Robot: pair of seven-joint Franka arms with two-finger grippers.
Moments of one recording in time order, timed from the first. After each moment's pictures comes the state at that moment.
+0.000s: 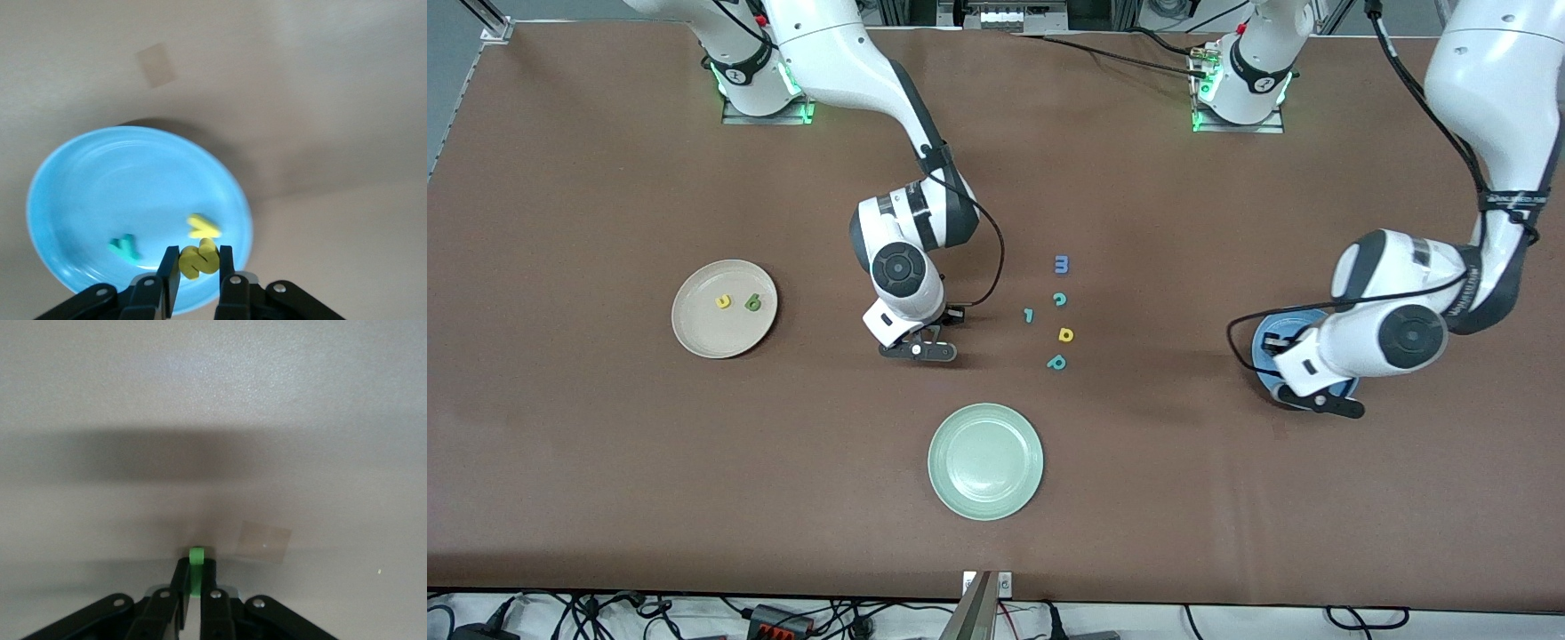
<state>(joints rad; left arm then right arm) 0.39 0.61 -0.49 -1.70 0.35 2.00 0.00 1.02 0.85 -0.48 -1.55 0.51 2.18 0.38</state>
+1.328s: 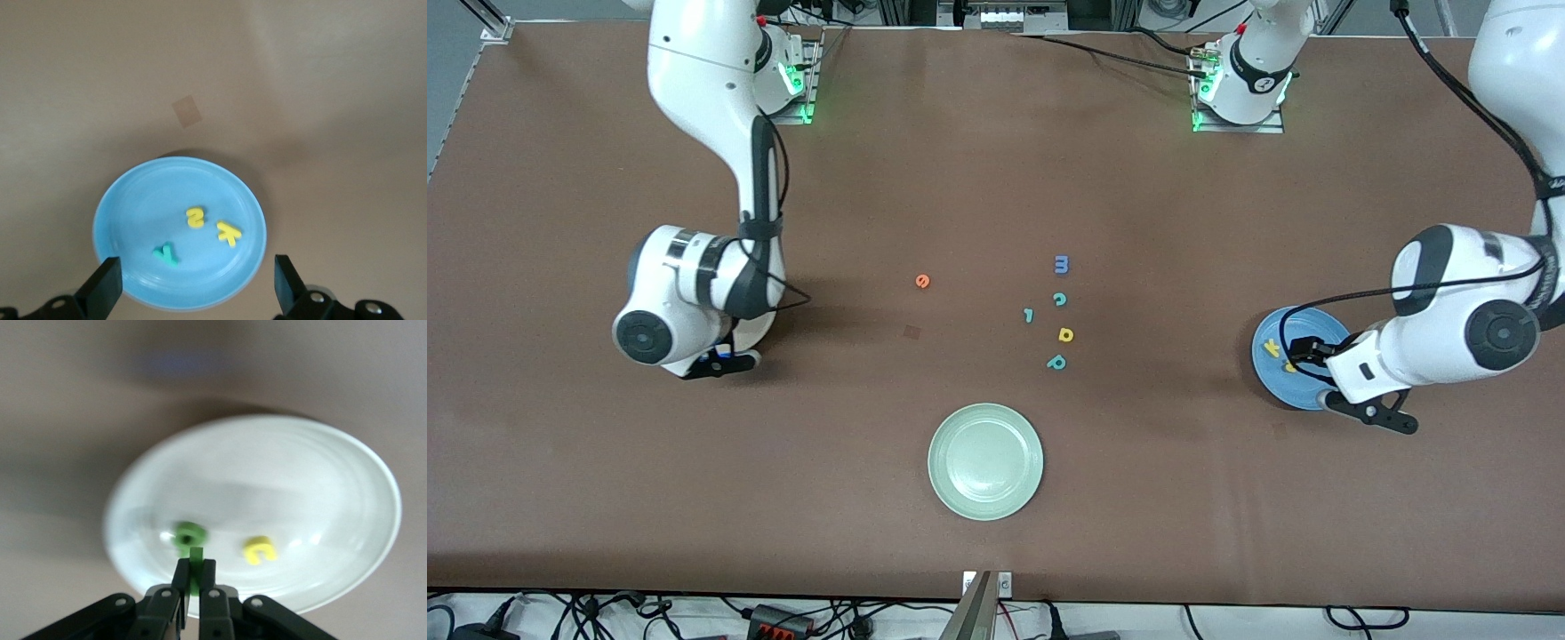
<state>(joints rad) 0.48 0.58 -0.62 -1.53 0.35 1.84 0.10 0.87 0.83 -0.91 -1.77 0.52 1.78 -0.45</state>
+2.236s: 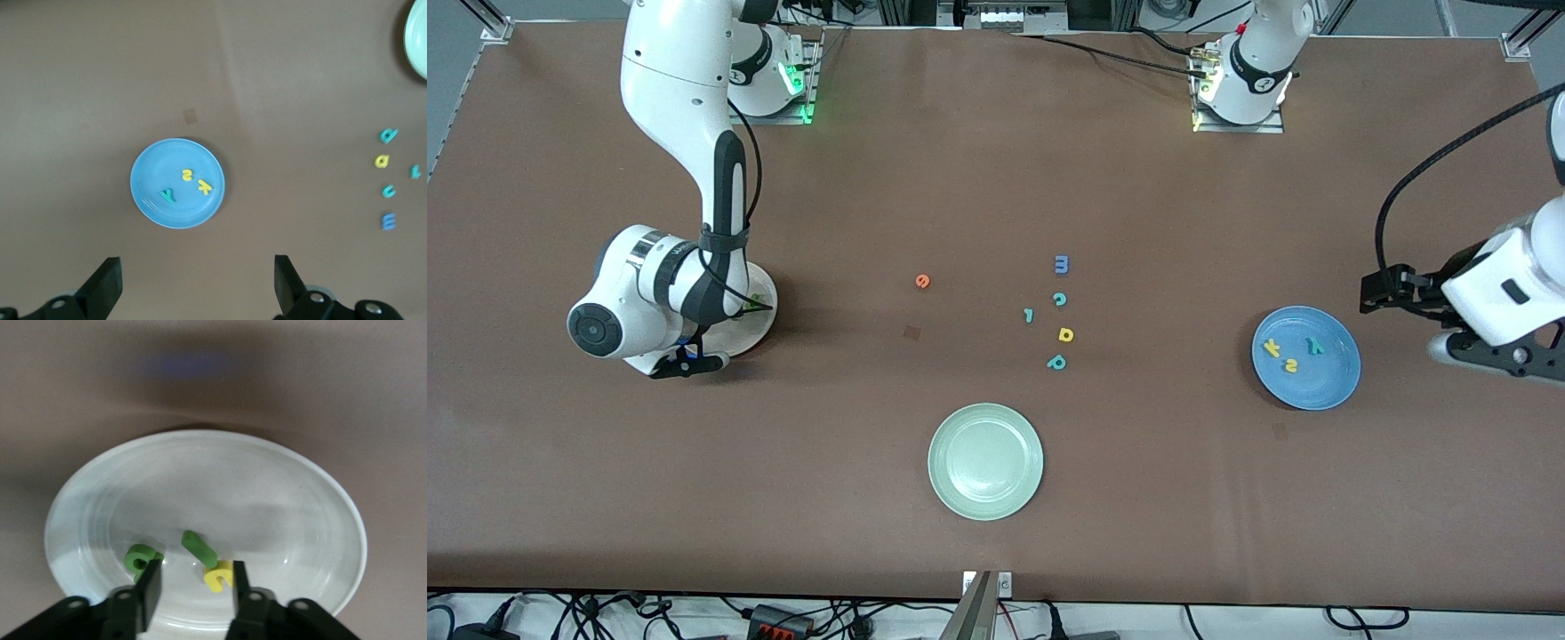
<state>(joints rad) 0.23 0.44 -0.45 -1.08 0.19 1.41 -0.03 0.84 0.82 -0.92 -1.81 0.59 1.87 -0.49</state>
